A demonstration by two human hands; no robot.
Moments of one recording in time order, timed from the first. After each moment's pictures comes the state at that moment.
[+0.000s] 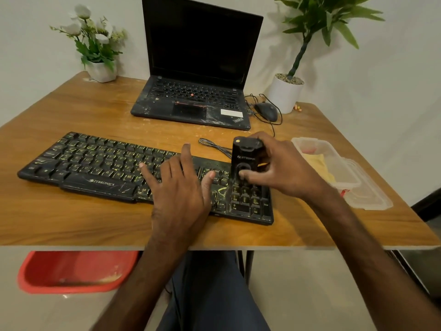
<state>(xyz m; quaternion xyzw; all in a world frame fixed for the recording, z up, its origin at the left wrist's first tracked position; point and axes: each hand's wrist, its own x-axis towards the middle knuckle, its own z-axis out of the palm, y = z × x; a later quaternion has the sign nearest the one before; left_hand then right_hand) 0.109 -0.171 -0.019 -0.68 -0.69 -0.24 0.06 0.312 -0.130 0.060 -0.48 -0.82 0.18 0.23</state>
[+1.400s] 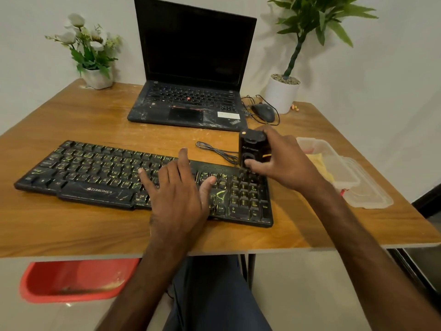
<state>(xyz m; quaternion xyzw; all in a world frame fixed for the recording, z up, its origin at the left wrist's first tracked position) 0.109 -0.169 -0.019 -0.69 -0.68 -0.24 0.05 0.323 -0.110 0.054 -0.51 -0.81 0.11 0.27</state>
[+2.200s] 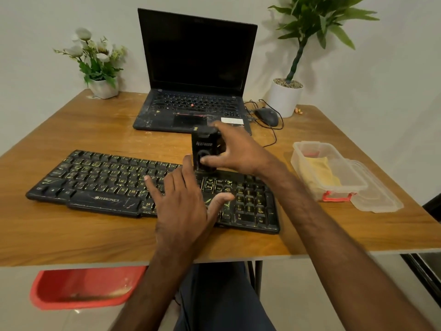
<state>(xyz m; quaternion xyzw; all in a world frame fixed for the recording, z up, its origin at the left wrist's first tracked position) 0.106 -0.171 -0.015 -0.70 -0.67 -0.24 0.04 0.246 -0.058 0.049 -0.46 -0.84 0.16 0.25</state>
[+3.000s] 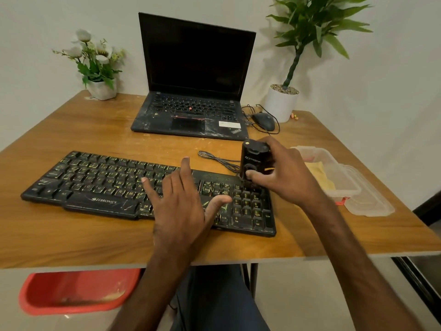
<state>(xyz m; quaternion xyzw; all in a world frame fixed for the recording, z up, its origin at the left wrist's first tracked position) 0.106 -0.170 -0.014 -0.70 -0.68 -0.23 0.02 0.313 -0.125 0.052 -0.54 -0.78 0.13 0.30</state>
